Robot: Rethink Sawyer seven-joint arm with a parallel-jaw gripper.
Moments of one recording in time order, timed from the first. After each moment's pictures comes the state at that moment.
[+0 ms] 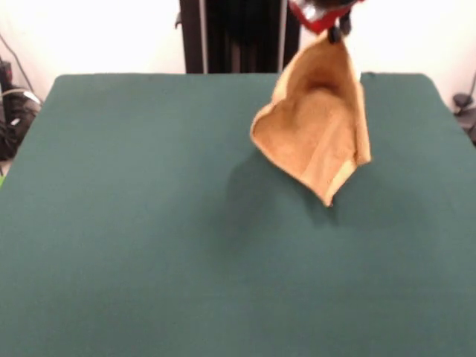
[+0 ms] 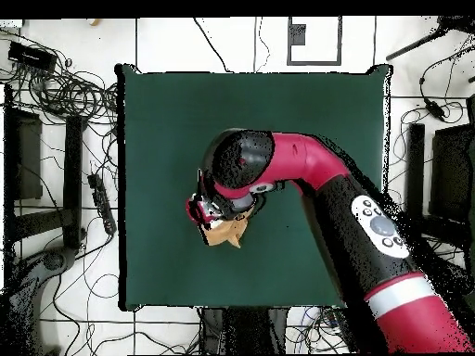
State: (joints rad) arm -0.52 -0.63 0.64 1.62 -0.19 1.34 1.43
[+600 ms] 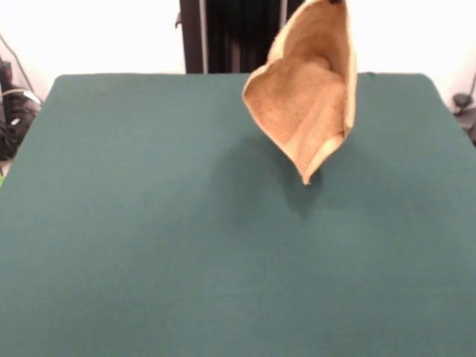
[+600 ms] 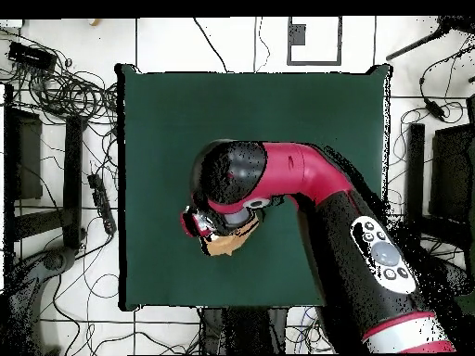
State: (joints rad) arm -0.48 -0.77 0.56 1.69 -0.16 1.34 1.43
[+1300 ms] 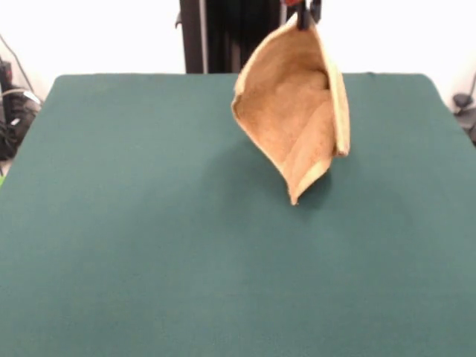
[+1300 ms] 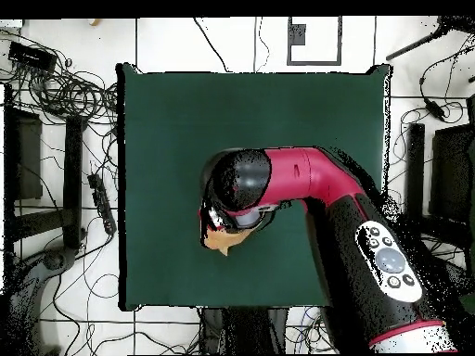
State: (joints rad) arm -0.48 -0.78 0.54 1.69 -0.29 1.19 1.43
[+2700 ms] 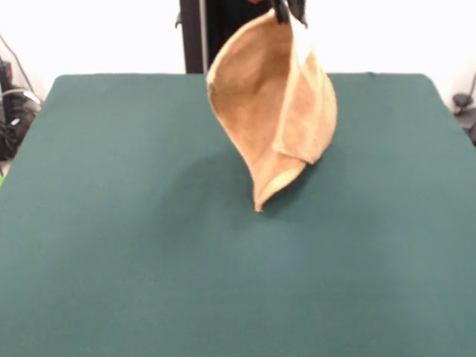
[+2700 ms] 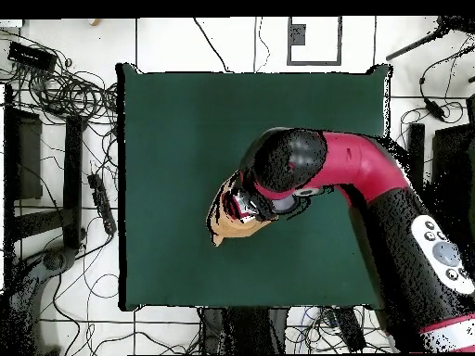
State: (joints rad) arm -0.67 -0.72 0.70 1.63 -0.24 1.35 1.43
